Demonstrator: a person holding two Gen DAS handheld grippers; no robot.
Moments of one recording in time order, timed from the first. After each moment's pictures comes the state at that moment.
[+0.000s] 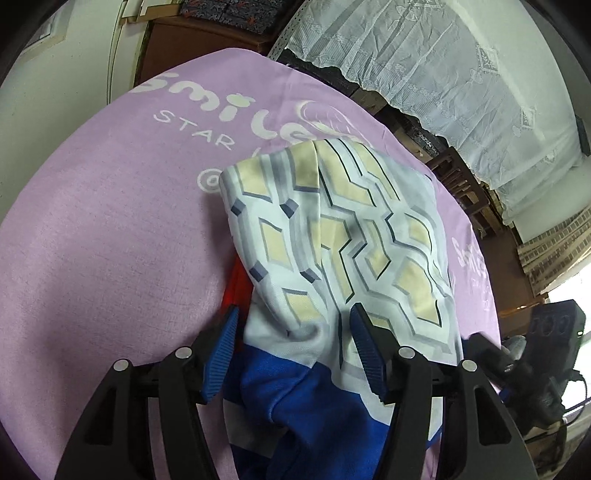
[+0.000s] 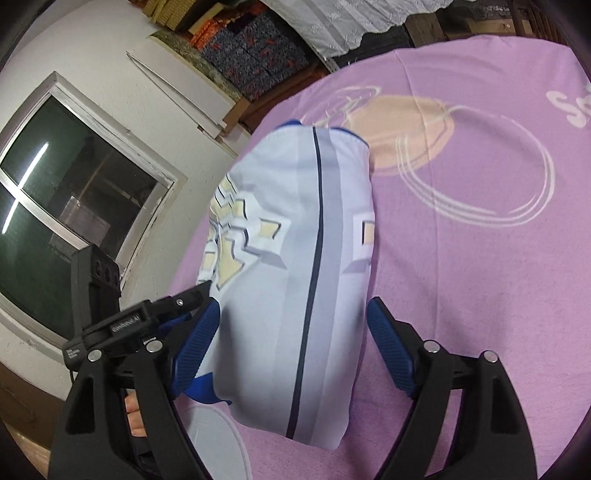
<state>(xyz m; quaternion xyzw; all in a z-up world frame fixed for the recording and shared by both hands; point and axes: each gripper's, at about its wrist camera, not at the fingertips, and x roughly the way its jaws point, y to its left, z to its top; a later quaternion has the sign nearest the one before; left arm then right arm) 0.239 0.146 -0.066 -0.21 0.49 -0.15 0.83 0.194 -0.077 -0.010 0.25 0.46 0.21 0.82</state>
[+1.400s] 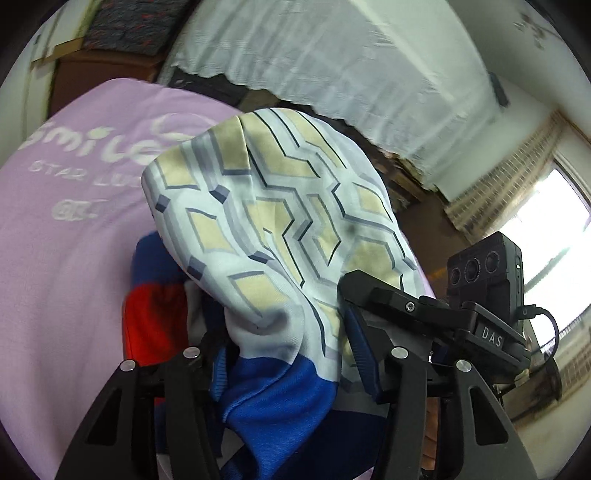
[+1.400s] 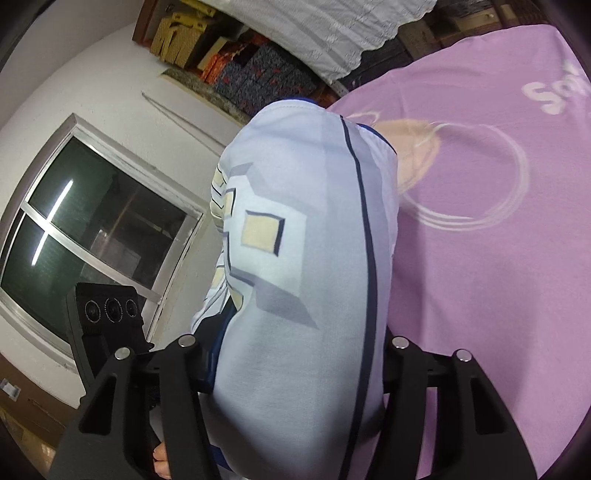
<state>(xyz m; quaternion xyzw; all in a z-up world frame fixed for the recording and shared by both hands) 0.192 0.049 -0.024 -0.18 0.43 -0.32 0.82 0.149 -0.127 0.020 0.32 0.41 0.23 0.82</state>
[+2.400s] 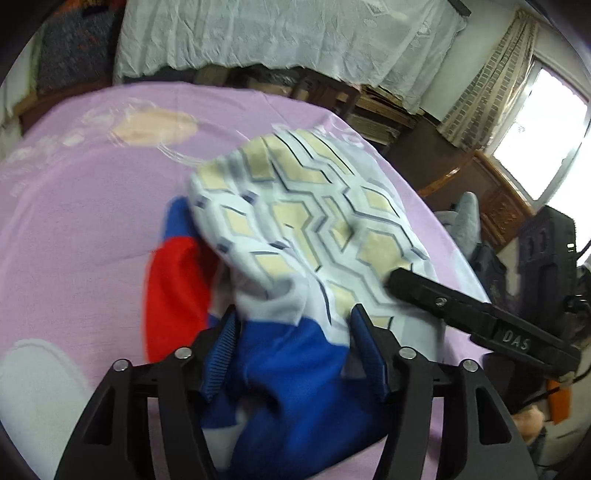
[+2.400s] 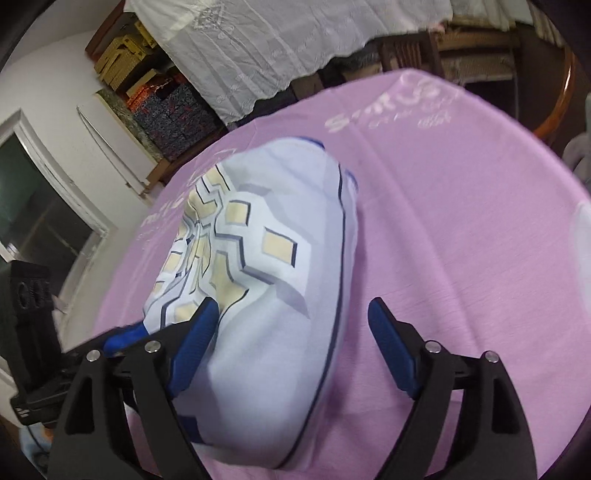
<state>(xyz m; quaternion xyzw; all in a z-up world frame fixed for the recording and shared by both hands) 0.063 -0.085 -0.043 -0.02 0.44 -0.30 0.85 -0.022 -0.227 0.013 0.22 0.38 0.01 0.90</state>
